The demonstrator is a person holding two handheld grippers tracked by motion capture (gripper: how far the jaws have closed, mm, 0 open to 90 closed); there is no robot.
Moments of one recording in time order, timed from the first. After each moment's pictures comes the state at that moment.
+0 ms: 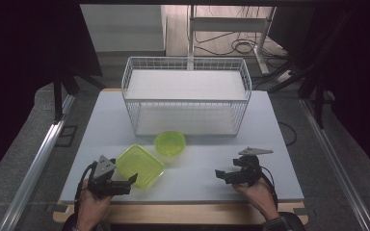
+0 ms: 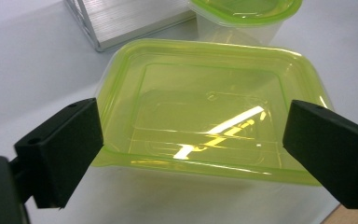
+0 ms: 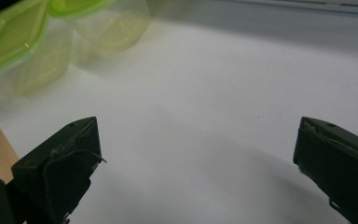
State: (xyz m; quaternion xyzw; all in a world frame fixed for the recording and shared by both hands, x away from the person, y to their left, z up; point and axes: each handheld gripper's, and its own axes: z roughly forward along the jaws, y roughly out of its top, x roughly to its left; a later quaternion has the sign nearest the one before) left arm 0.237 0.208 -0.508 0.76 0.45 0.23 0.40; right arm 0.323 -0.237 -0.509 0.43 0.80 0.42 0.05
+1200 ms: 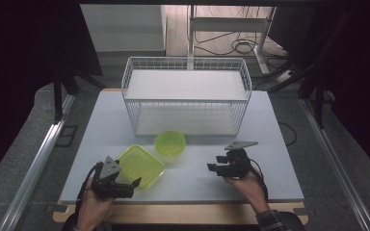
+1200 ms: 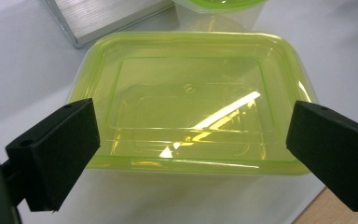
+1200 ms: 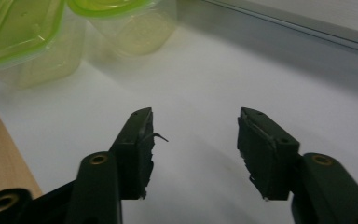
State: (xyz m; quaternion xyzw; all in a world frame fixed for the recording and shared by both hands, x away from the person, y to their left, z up) left arm 0.236 0.196 -0.505 0.79 0.43 0.22 0.38; right arm 0.336 -0.200 -0.490 0.37 0.84 0.39 0.06
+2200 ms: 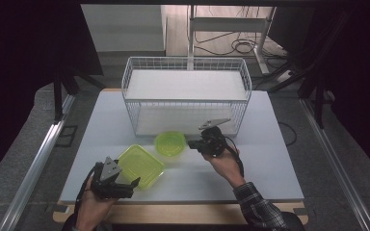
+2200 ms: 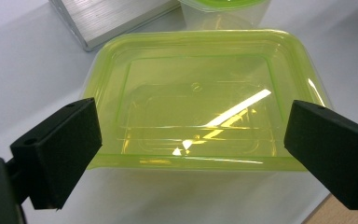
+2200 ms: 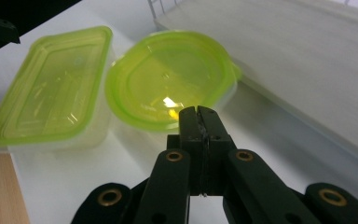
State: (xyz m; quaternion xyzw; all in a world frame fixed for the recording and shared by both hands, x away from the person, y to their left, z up) left arm 0.234 0.197 -0.505 0.79 0.42 0.24 0.37; right arm 0.382 -0.124 -0.458 0.31 0.86 0.41 0.06
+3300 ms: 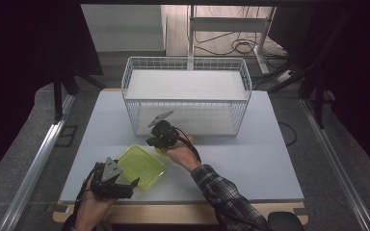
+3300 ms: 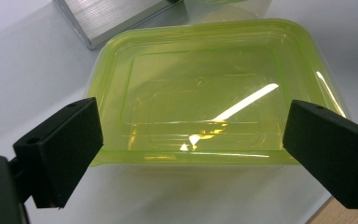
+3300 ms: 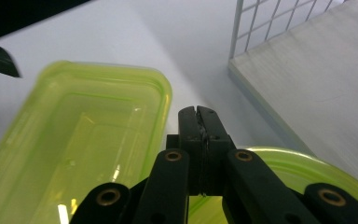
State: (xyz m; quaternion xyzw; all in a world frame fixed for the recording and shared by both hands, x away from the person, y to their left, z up) left arm 0.234 0.196 -0.505 0.80 0.41 0.25 0.36; right arm 0.411 0.015 -0.481 0.21 0.91 0.37 0.04
